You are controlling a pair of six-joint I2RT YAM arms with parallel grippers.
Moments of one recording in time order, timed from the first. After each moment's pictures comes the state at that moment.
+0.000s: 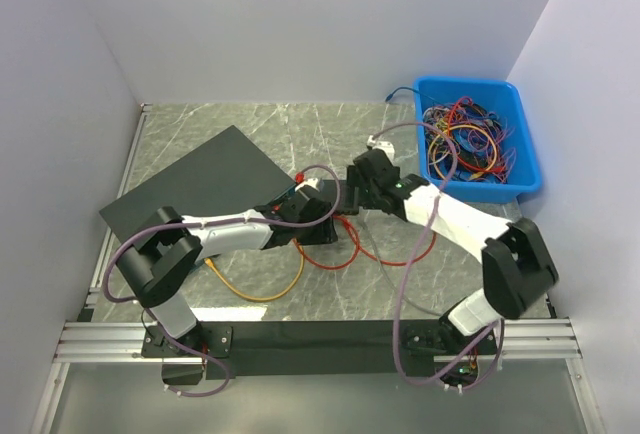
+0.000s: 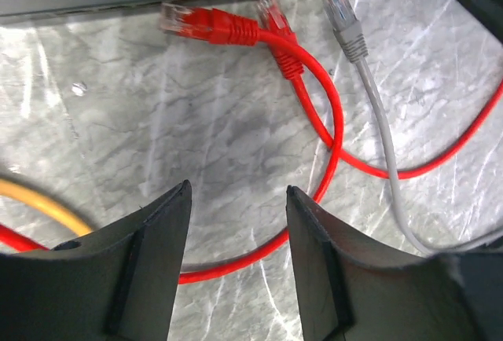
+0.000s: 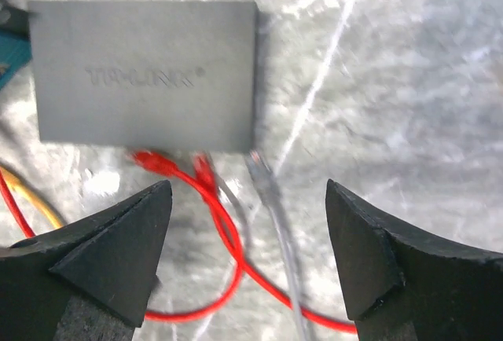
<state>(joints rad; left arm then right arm) -0.87 1.66 0.92 -0.09 -0.04 -0.83 0.61 1.55 1.06 -0.42 0.30 0.52</state>
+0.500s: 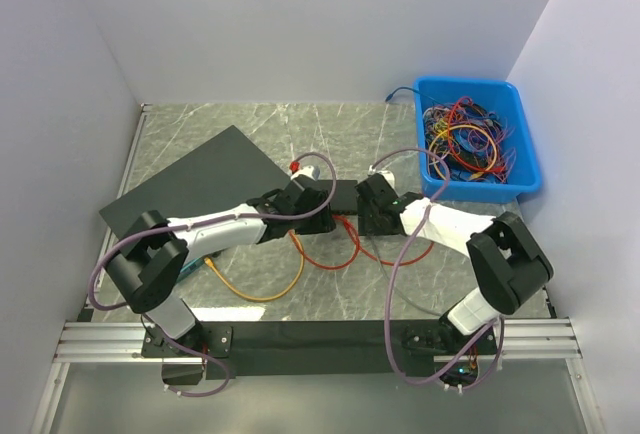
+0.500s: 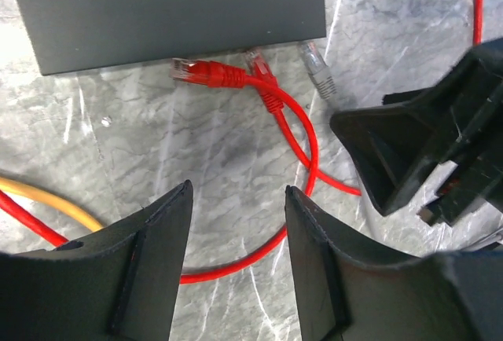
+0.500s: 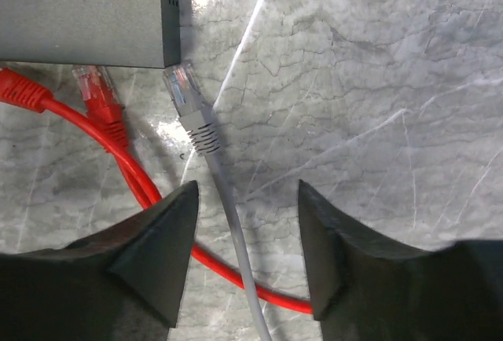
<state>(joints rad) -0.83 1.61 0.97 -0.14 -0.08 -0.81 0.61 1.54 0.85 -0.40 0.26 0.52</state>
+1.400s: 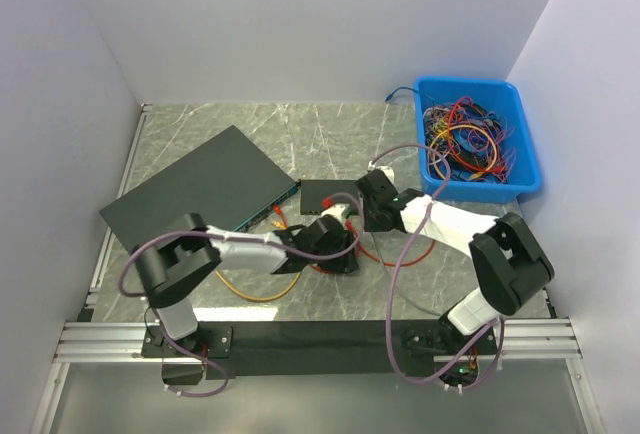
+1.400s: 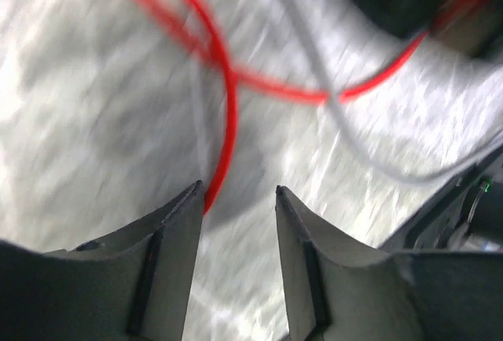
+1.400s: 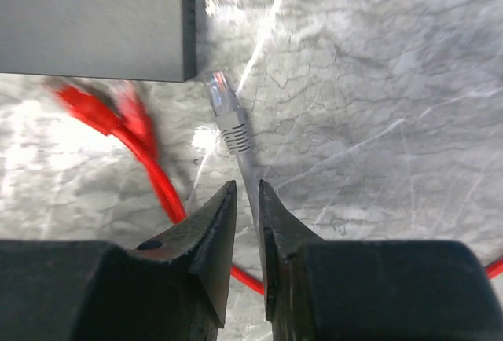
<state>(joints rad) -1.06 1.75 0.88 0.12 0.00 -0.83 0.61 1.55 0.88 -0.41 0.26 0.51</state>
